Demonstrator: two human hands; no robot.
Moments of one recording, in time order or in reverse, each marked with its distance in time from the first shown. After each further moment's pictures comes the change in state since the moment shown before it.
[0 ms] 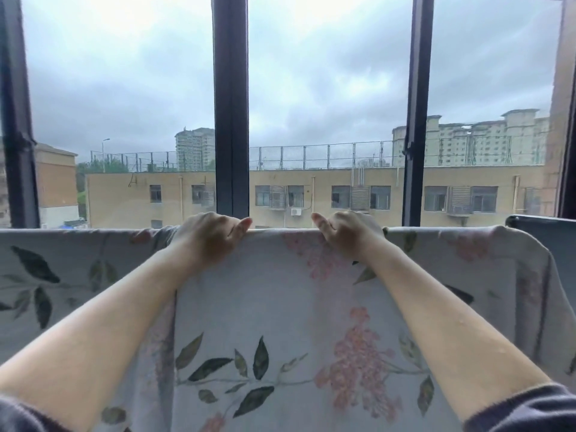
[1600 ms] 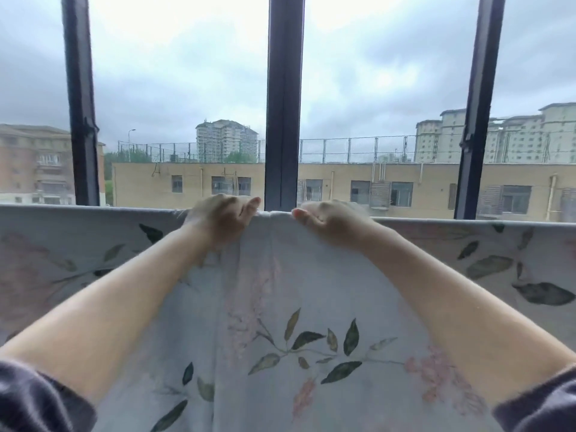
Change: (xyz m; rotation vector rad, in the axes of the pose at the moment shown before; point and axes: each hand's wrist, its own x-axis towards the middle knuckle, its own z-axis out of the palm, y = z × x) left_hand -0.047 -0.111 -0.018 -0.135 0.013 -0.130; right_hand 0.035 -0.158 0.015 0.055 -0.058 -0.212
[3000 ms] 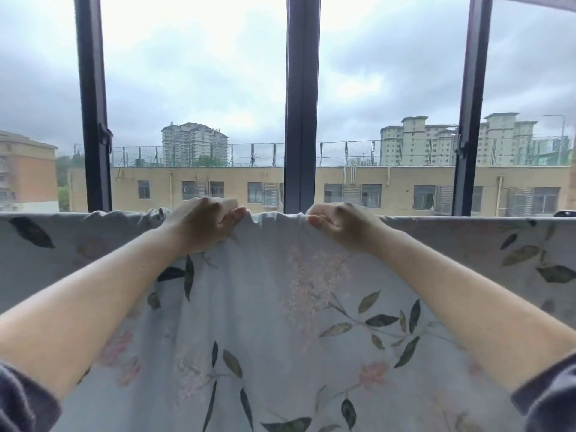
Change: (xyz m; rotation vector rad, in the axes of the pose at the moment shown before) left_hand -0.042 -0.174 -0.037 -0.009 0.058 0.237; right_hand 0.042 -0.104 0.022 0.070 0.086 0.000
